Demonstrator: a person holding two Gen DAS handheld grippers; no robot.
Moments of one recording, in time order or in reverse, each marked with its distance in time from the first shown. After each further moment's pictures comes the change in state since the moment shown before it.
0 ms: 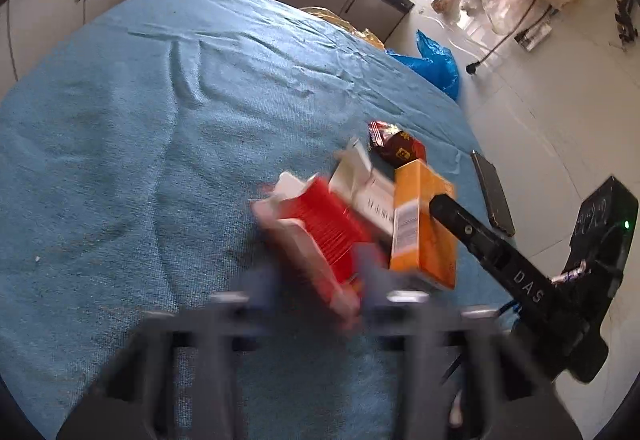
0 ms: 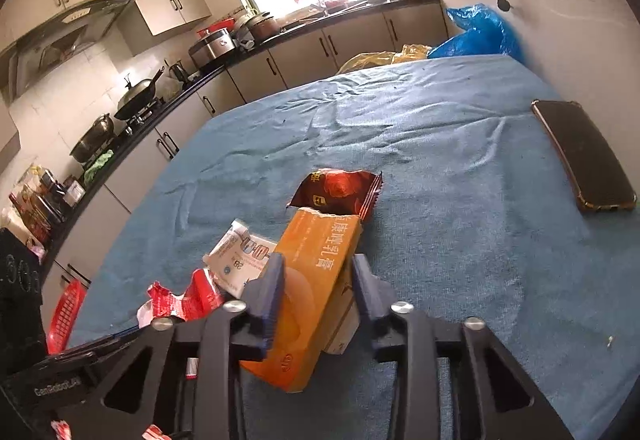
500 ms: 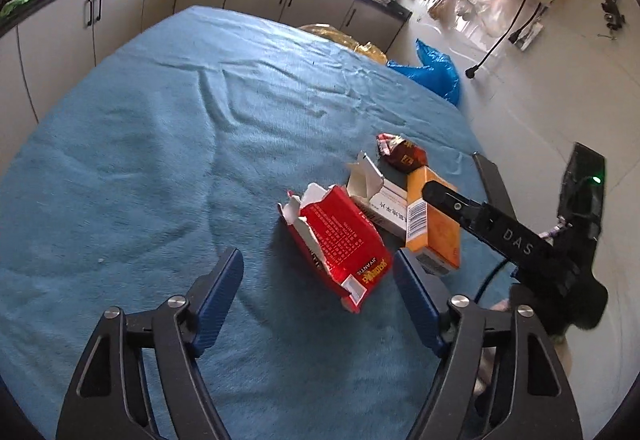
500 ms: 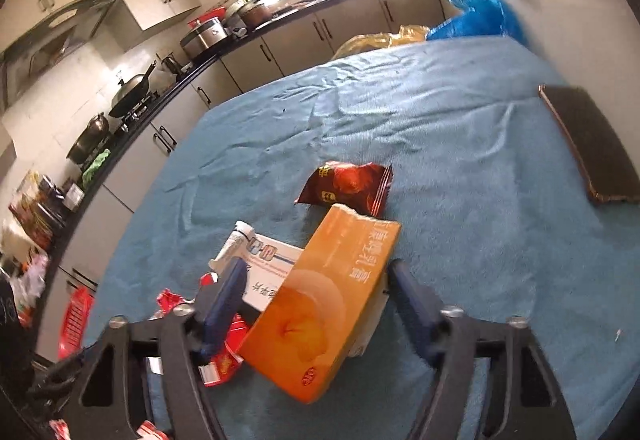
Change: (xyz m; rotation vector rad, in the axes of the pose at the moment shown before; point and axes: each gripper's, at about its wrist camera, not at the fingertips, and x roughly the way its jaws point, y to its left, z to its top) left arm -0.036 0.007 -0.004 0.038 -0.055 0.050; right arm 0.004 0.009 0.006 0.014 0.054 0.001
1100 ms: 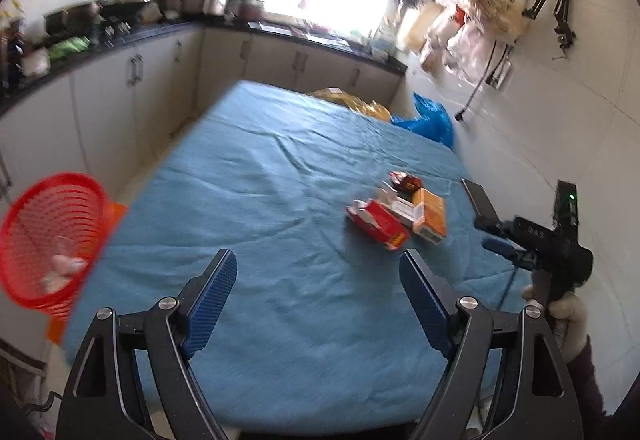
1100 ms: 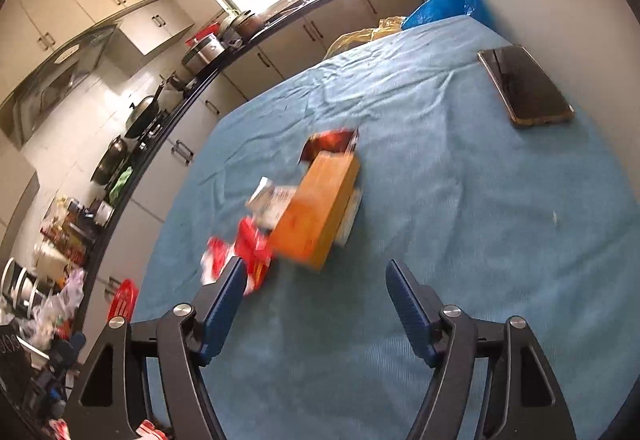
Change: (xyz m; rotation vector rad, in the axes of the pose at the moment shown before) left arm -0.153 0.044 -0.049 0.068 -0.210 0.033; right arm -0.080 -0.020 -0.027 0.155 0.020 0.070
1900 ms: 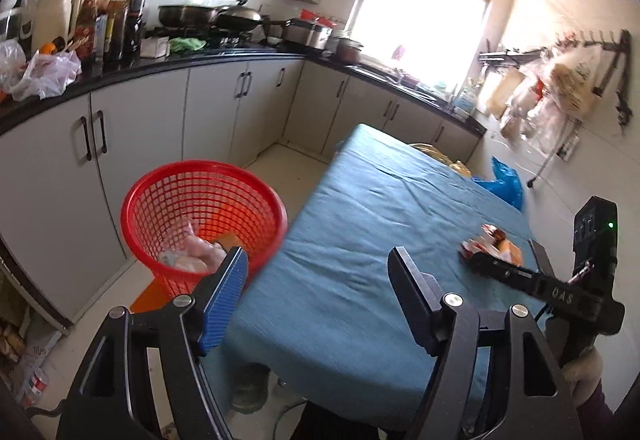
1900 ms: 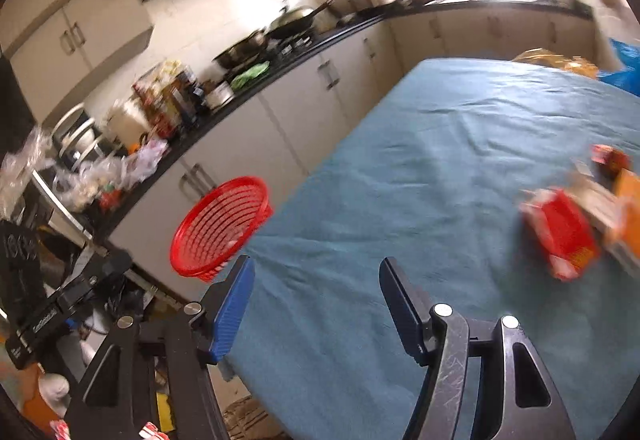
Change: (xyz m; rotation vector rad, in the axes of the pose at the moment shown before) left arm -0.112 0.120 -0.045 -0.173 -0.198 0.243; right arm 0.034 0.209 -0.113 -0.422 0.100 0.275
